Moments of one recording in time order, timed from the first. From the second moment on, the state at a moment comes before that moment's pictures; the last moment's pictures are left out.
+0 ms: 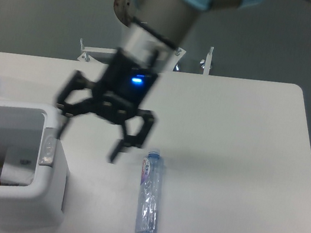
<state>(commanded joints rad) 2.50 -1.87 -1.33 -0.85 0.87 0.02</state>
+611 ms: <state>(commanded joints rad) 2.58 -1.91 -1.35 -0.85 1.07 0.28</state>
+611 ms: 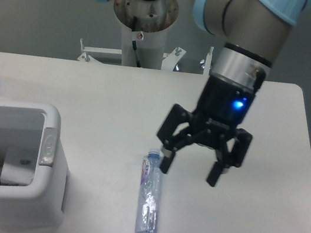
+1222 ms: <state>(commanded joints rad) 2.53 -2.02 -1.35 -0.85 1.28 0.52</state>
